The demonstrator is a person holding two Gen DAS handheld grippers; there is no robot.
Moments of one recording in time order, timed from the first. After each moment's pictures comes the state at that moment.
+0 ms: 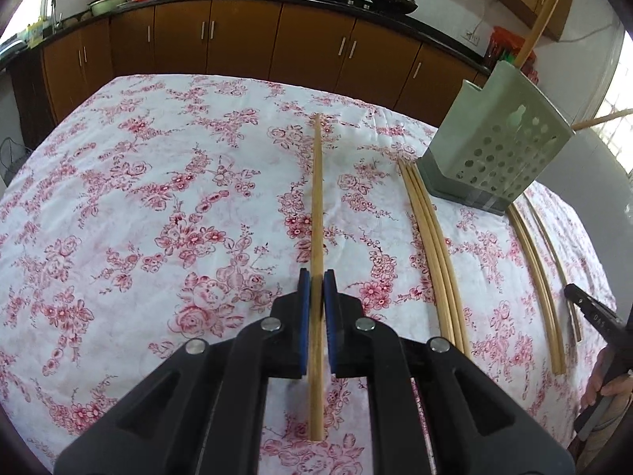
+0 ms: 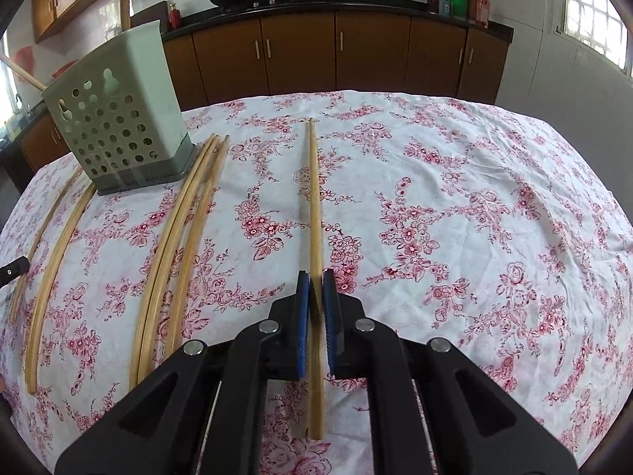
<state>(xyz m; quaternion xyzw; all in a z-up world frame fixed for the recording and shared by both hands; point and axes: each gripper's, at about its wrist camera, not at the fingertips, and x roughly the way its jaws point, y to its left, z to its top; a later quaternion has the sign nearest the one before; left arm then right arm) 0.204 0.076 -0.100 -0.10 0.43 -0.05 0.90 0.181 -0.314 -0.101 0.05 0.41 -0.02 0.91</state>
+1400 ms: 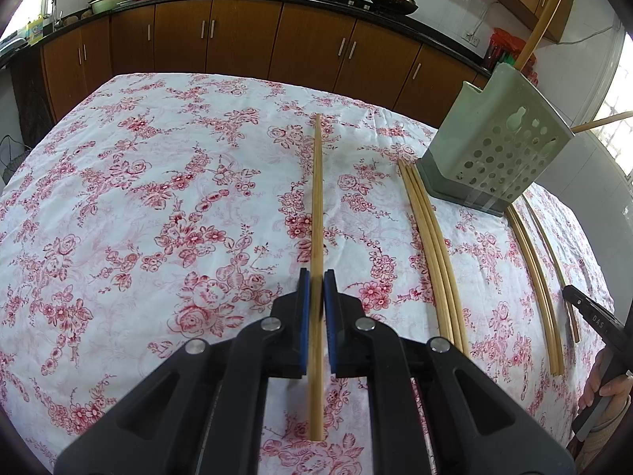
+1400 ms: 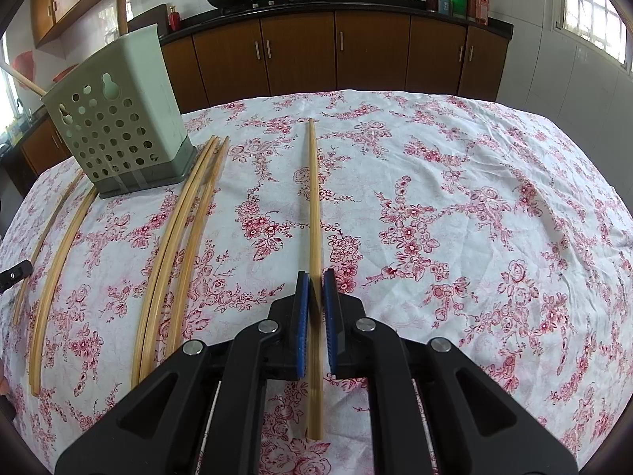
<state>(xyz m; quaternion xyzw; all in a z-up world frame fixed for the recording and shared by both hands) 0.205 0.073 -0.101 -0.10 0.43 -0.05 0.90 0.180 -0.316 -0.102 0.06 0.41 -0.02 0.91</state>
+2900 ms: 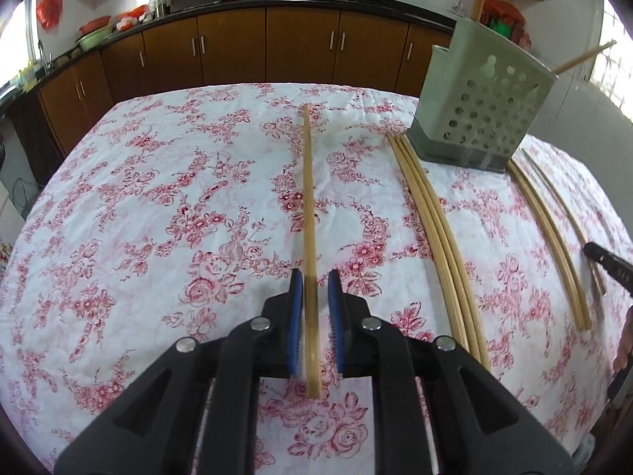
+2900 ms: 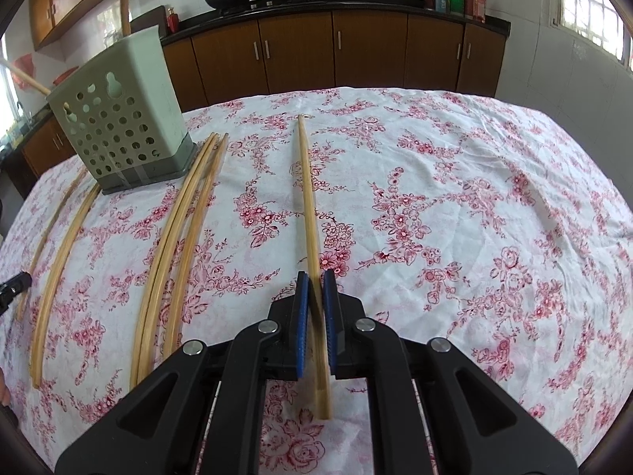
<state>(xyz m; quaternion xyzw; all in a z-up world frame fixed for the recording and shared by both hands) 0.182 0.049 -0.099 -0.01 0.43 -0.03 0.90 0.170 -0.315 -0.100 0.05 0.41 -0.02 0.91</state>
